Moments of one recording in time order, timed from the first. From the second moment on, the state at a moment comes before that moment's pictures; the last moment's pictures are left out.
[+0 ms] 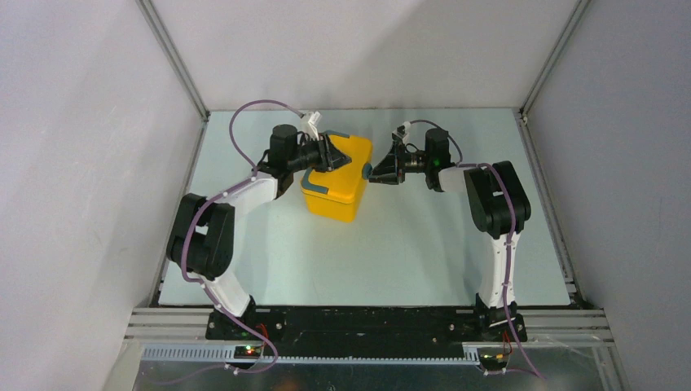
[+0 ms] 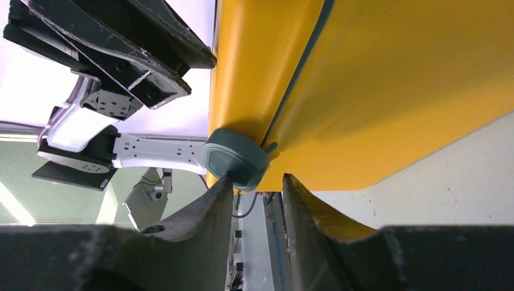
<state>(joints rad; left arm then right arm) -0.34 1.71 1.07 0.28 0.58 -0.48 0.27 2.13 1.22 0.65 -1.24 1.08</state>
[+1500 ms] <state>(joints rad) -0.34 1.71 1.08 0.29 0.57 -0.47 0.29 2.16 1.26 0.69 -1.29 1.09</state>
